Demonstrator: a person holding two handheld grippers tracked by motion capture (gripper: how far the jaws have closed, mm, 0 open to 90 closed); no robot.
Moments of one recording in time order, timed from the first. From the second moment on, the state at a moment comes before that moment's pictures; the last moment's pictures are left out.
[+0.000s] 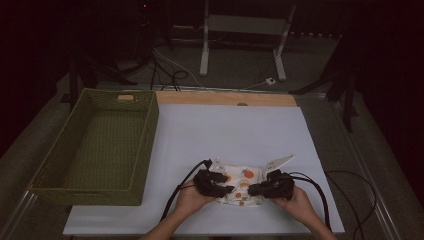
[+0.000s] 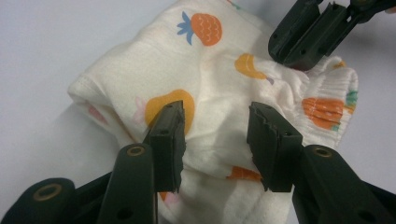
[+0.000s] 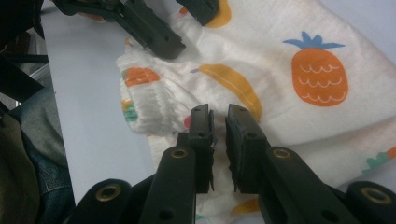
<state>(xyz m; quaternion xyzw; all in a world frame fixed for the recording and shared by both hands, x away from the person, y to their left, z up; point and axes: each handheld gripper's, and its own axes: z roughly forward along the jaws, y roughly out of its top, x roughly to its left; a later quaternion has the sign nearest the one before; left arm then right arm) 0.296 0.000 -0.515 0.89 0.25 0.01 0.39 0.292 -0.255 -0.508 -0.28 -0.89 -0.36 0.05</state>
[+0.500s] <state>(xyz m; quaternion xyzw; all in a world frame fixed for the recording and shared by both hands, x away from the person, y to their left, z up) 0.299 0.010 -0.504 0.88 0.26 0.01 0.40 0.297 -0.263 -0.498 -0.30 -0.88 -0.36 0.03</state>
